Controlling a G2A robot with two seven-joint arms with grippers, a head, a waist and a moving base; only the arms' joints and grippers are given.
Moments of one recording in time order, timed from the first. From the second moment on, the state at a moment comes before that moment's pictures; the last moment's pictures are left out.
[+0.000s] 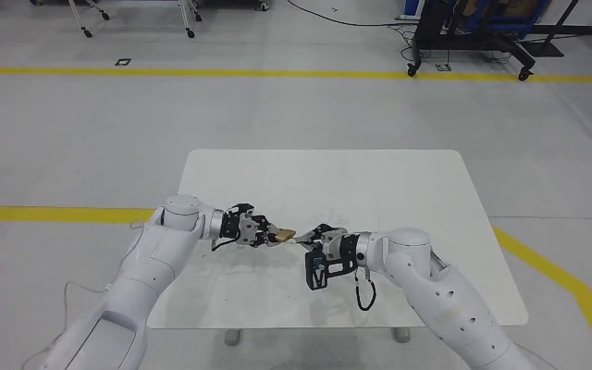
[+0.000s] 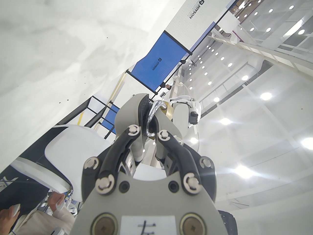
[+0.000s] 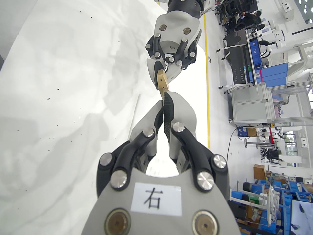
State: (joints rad) left arm 0.76 -1.25 -0.89 -0.73 -0.49 0.36 -1.39; right arm -1.29 -1.13 1.04 -1.75 -2.14 -0.78 -0.19
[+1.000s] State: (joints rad) left arm 0.76 -1.25 -0.89 -0.75 -0.49 0.34 -1.37; right arm -1.36 -1.13 0.97 -1.94 -2.28 -0.73 0.16
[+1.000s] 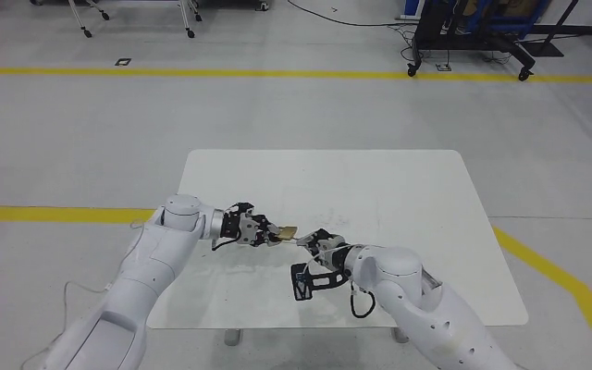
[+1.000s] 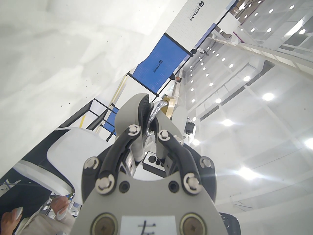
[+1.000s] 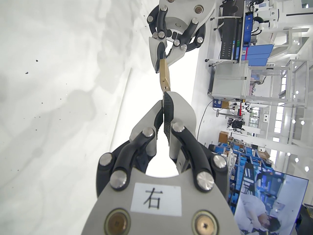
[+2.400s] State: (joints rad) left arm 0.82 -1.23 -0.93 -0.85 -0.48 0.25 -1.25; right arm -1.36 -1.18 0.82 -1.96 -2.28 -0.58 0.45
